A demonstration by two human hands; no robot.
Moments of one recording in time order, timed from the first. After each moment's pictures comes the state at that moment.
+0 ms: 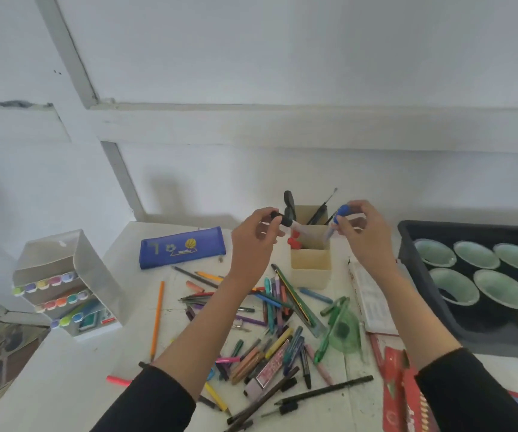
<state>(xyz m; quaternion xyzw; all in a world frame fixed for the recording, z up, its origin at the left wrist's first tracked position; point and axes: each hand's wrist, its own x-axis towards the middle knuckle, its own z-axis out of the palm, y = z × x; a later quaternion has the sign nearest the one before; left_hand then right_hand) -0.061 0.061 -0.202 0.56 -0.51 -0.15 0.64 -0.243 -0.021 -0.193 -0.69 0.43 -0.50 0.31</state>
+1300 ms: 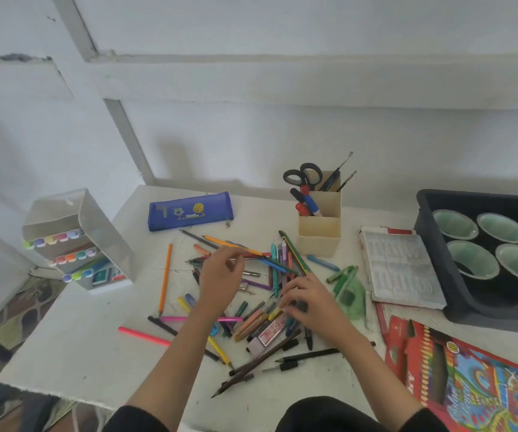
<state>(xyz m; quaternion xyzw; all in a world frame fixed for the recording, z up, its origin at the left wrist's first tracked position) -0.023 0.139 -0.303 0.73 -0.50 -0.08 0.46 -0.225 0.082 -0.329 -0.89 0.28 -0.21 0.29</state>
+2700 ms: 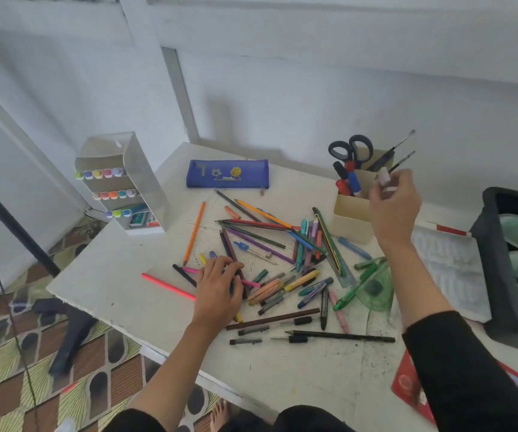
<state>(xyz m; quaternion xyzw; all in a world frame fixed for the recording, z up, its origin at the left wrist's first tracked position) -0.036 0.229 -0.361 0.83 -0.49 0.04 0.27 -0.210 -0.031 -0.268 -0.71 0.46 -0.49 0.23</state>
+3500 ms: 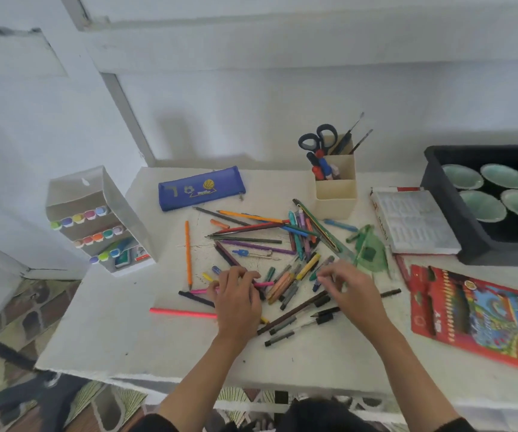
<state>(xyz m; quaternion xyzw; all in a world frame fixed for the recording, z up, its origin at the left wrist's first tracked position) -0.026 0.232 -0.364 0.77 -0.55 0.04 0.33 -0.233 0.154 -0.331 -0.80 0.42 -0.33 0.25</state>
